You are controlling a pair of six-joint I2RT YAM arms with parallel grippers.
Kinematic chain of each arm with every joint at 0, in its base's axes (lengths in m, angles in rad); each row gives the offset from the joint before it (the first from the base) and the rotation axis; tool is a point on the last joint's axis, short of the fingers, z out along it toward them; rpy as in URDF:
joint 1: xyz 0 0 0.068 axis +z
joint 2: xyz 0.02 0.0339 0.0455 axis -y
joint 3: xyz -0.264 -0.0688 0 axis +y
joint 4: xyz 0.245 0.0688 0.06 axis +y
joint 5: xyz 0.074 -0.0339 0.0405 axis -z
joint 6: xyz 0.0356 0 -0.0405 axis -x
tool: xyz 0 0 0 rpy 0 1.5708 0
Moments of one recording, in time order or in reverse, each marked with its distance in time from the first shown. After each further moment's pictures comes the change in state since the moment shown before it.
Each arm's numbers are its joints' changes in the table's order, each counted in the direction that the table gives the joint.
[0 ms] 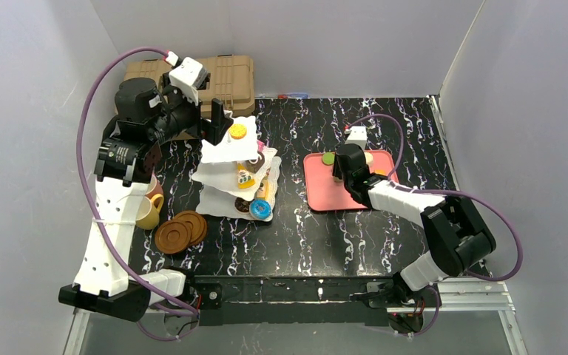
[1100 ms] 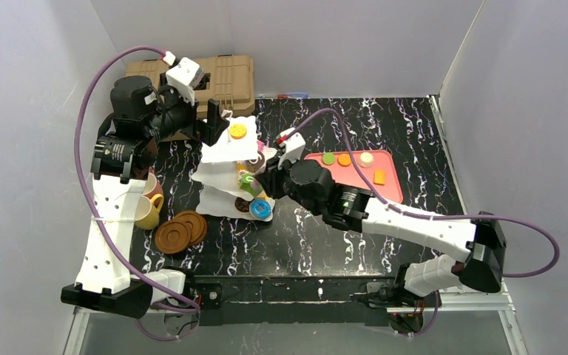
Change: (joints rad) left arm 0.050 -0.019 -0.040 0.069 0.057 -0.041; right arm 0.589 0.175 -0.364 0.223 -0.109 -0.050
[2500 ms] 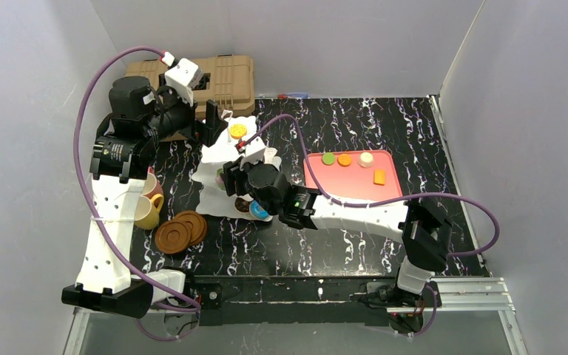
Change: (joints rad) left arm 0.019 0.000 0.000 0.013 0.019 -0.011; right arm 0.068 -0.371 -0.168 -0.285 0.116 0.086
